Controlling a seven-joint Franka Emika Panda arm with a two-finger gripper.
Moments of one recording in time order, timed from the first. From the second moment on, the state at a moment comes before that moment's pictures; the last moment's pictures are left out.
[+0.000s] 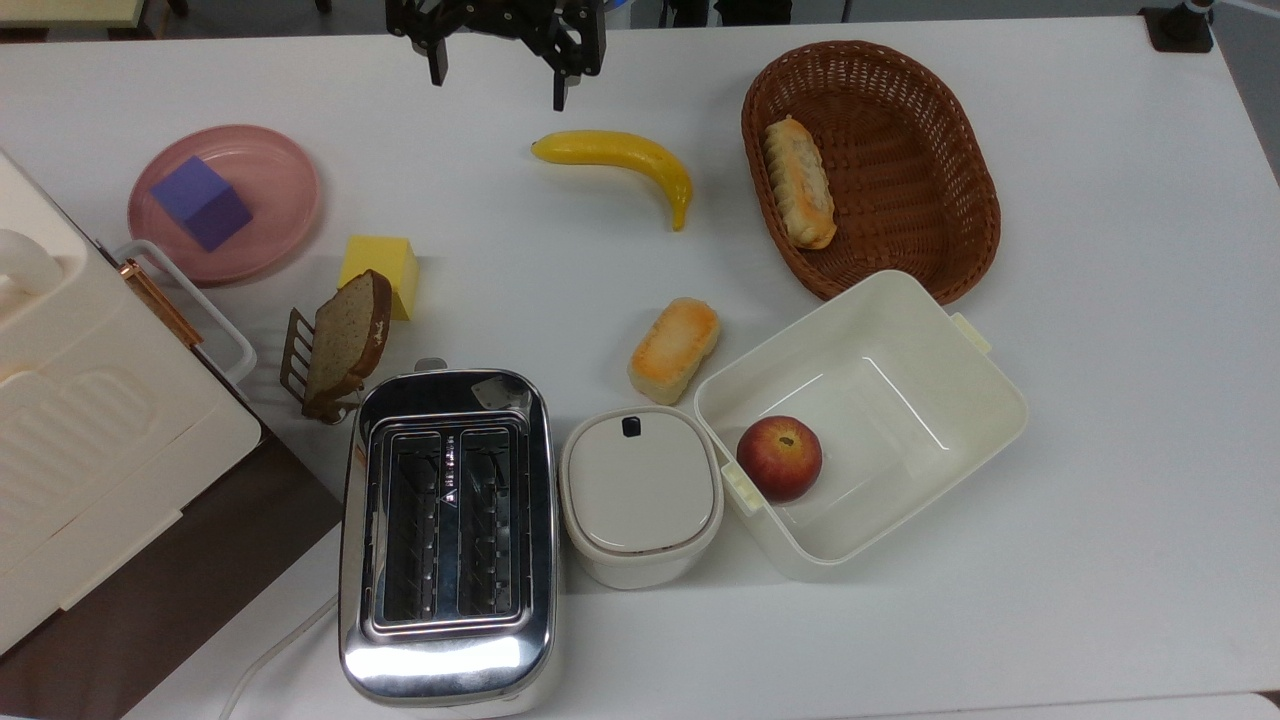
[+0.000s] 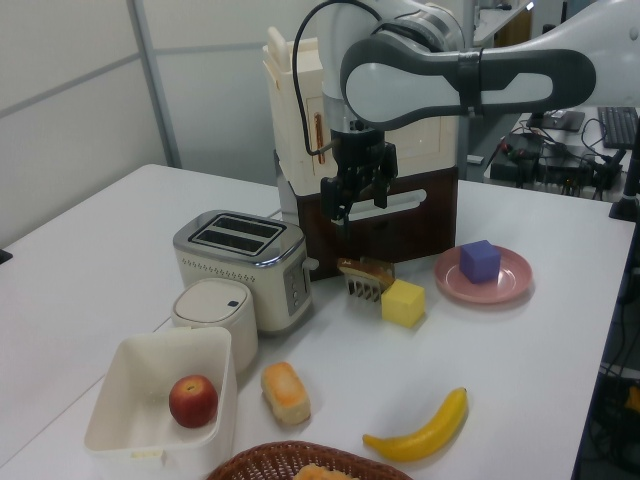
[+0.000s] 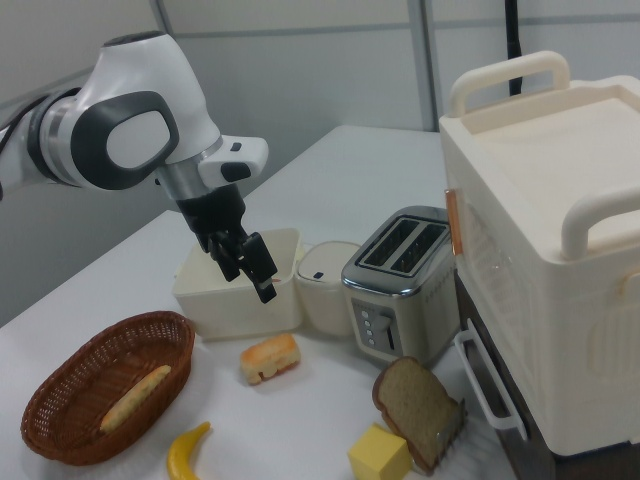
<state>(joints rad) 0.00 0.05 0.02 -1.60 -0.09 1.70 0.21</state>
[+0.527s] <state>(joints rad) 0.00 0.05 -0.01 -1.60 -0.03 1.70 0.06</state>
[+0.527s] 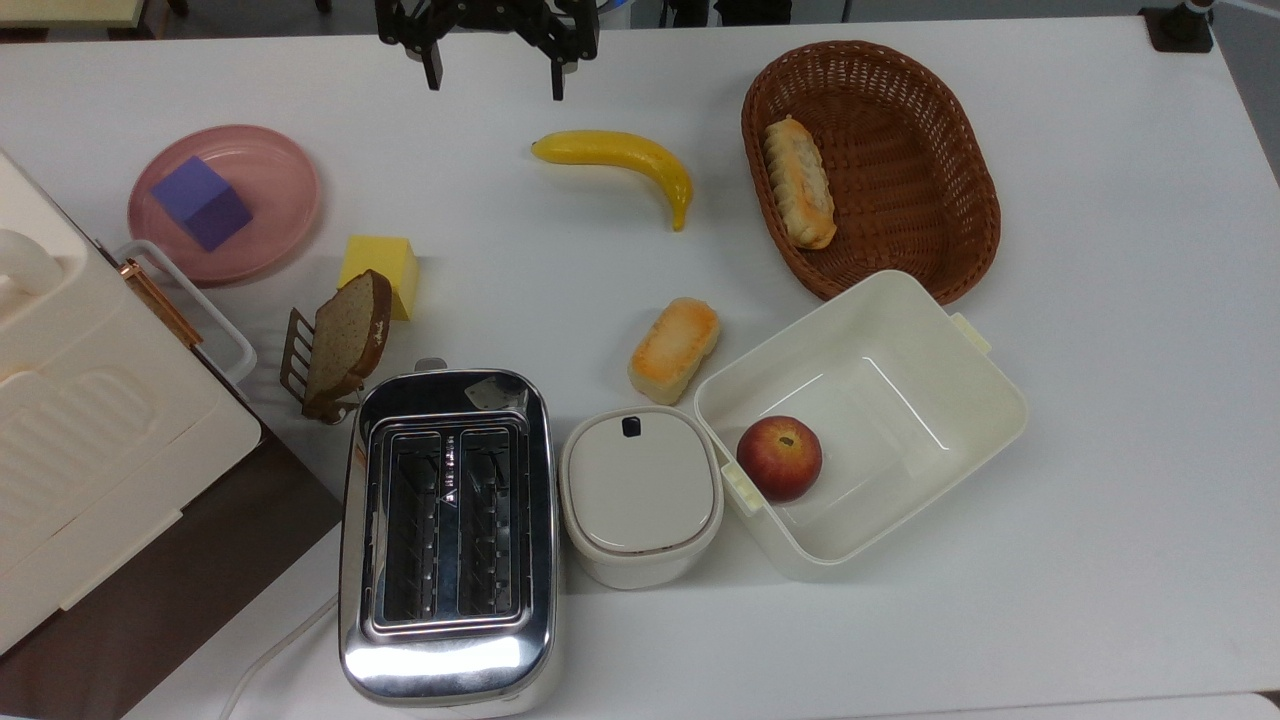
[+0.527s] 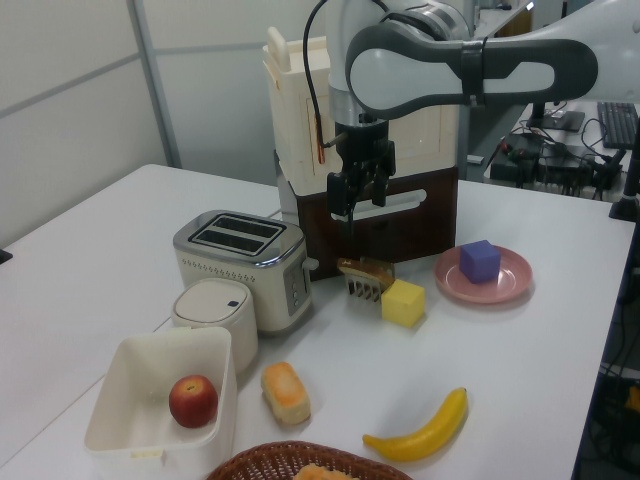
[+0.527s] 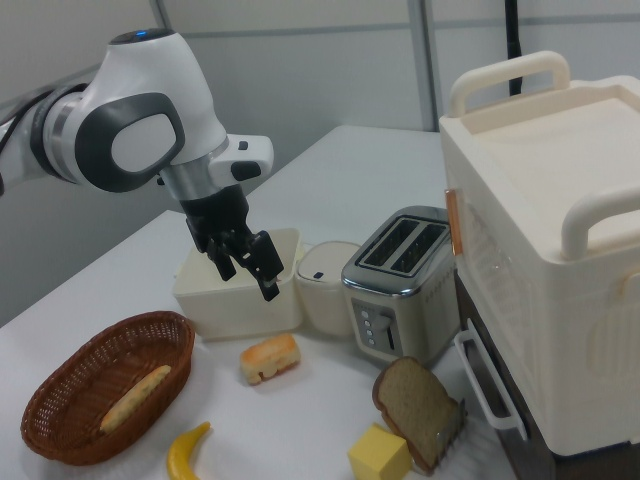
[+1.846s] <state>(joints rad) -0.07 0.07 -0.10 -1.85 -0.17 1.91 0.10</state>
